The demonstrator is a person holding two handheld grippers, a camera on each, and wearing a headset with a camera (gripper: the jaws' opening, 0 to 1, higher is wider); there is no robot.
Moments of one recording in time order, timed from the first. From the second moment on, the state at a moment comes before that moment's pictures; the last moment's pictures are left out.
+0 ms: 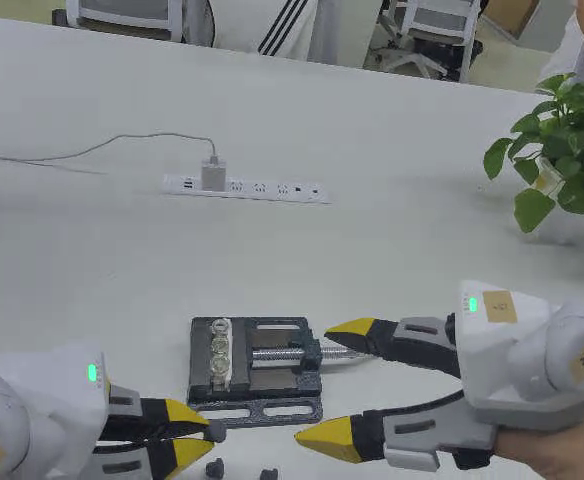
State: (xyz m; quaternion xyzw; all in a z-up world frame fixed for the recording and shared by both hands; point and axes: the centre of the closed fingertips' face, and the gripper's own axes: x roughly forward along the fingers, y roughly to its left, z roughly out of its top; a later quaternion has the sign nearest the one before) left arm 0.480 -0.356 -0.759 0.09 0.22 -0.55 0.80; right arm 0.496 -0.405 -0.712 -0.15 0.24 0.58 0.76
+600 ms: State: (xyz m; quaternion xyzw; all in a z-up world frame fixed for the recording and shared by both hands) left arm 0.472 -0.377 -0.719 0.04 0.17 -0.56 0.81; right arm 0.465 -0.379 -0.702 -0.20 0.26 0.66 0.68
